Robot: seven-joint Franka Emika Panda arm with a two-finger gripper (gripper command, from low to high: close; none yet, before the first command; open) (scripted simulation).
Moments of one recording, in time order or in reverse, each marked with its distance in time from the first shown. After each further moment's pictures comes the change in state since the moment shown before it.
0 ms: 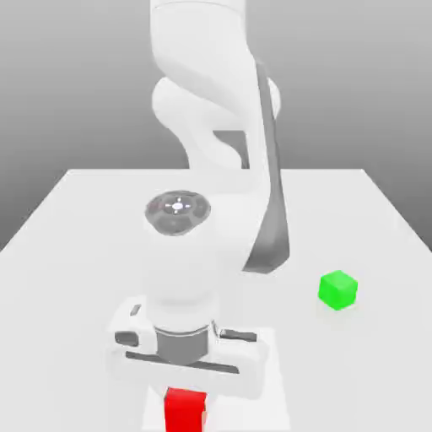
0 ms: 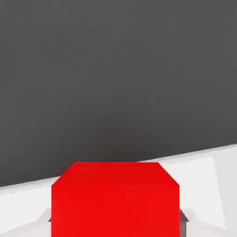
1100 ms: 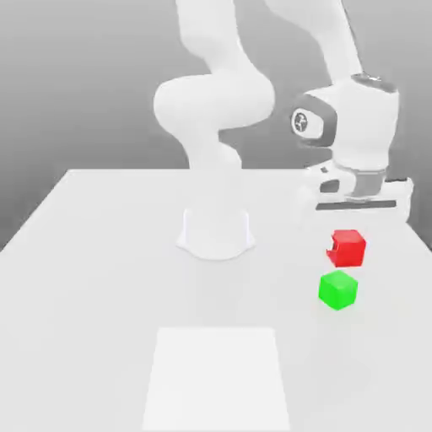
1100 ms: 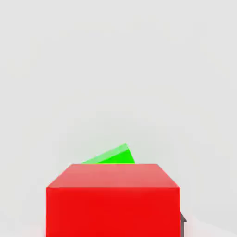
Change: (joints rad) arm 0.463 -0.591 0.524 -0.553 0.187 -0.029 0.502
